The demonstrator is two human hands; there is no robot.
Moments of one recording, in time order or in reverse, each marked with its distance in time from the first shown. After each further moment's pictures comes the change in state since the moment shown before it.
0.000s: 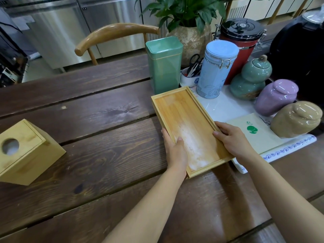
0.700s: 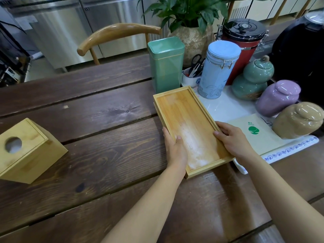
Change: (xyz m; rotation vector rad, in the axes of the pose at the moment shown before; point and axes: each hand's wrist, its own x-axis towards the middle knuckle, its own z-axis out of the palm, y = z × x) left_hand 0.003 0.004 -0.002 0.031 0.011 0.005; right_hand 0.000 -0.001 0.003 0.031 -0.001 -0.019
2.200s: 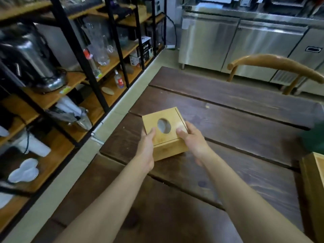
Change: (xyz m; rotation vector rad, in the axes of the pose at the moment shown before) left_hand -0.023 0.034 -0.413 -0.591 0.563 -0.008; right_hand -0.103 -0.237 0.368 0.168 -0.824 -0.158
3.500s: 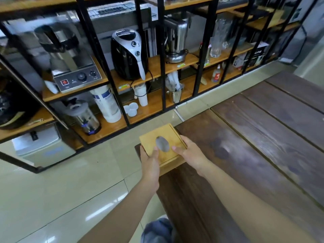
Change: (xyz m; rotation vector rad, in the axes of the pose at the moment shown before) left_hand -0.256 -0.114 -0.252 -0.253 0.673 0.199; right_hand -0.222 0.069 0.218 -0.445 -0.726 -0.013
